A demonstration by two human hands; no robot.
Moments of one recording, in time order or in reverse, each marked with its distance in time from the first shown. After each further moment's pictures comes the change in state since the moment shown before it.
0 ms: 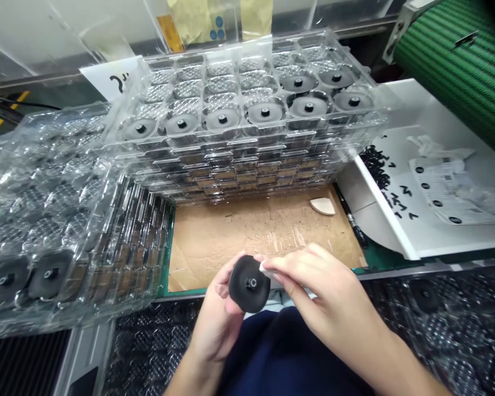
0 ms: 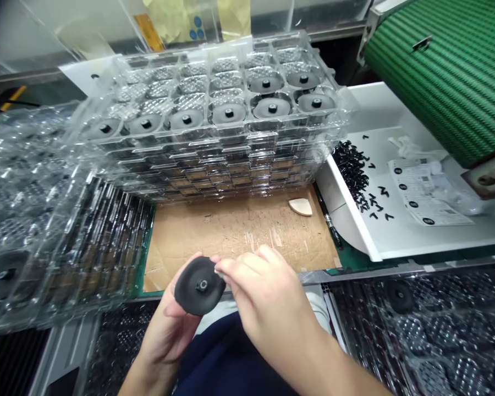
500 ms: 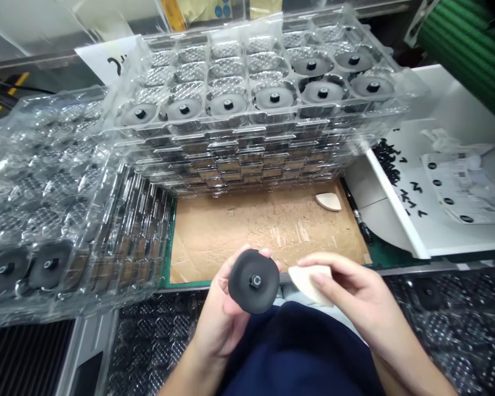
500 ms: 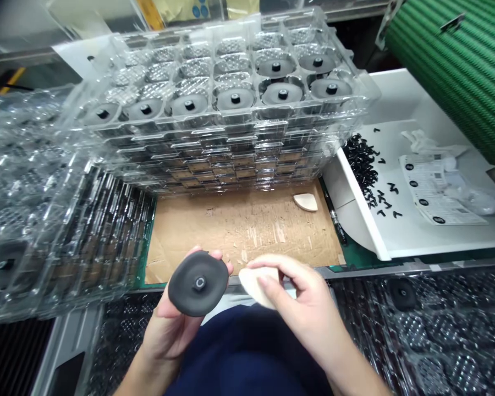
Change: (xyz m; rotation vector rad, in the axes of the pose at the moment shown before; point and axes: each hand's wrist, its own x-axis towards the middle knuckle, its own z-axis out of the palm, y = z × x) left_hand -0.004 0.010 0.006 -0.104 -0.135 0.029; right_hand -0.036 0.021 -0.018 0.435 -0.004 0.542
